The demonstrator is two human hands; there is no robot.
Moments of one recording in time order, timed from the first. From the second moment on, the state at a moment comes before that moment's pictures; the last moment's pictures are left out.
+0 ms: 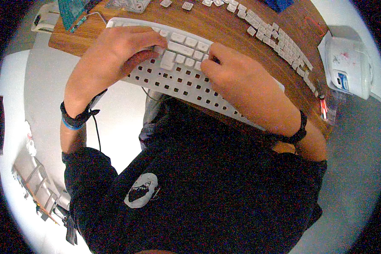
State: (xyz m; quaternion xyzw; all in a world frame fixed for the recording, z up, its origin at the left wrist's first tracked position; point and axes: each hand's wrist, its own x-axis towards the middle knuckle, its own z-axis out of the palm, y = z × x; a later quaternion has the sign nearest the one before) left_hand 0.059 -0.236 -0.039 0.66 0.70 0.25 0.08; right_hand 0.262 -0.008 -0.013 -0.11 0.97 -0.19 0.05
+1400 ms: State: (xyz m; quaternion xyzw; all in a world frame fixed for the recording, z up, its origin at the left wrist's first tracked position) left_hand 0.056 -0.133 -0.029 0.72 0.66 0.20 0.09; right_hand 0.263 0.190 -0.036 -0.03 0.99 -0.12 -0.10
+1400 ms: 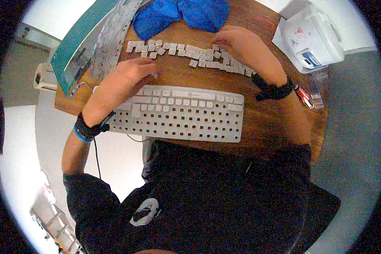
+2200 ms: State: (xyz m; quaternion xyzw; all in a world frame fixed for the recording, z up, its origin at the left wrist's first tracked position) left_hand 0.092 -0.078 -0.005 0.46 0.54 0.53 0.46; right_hand 0.243 0.120 0.011 -0.12 0.92 -0.33 -0.17
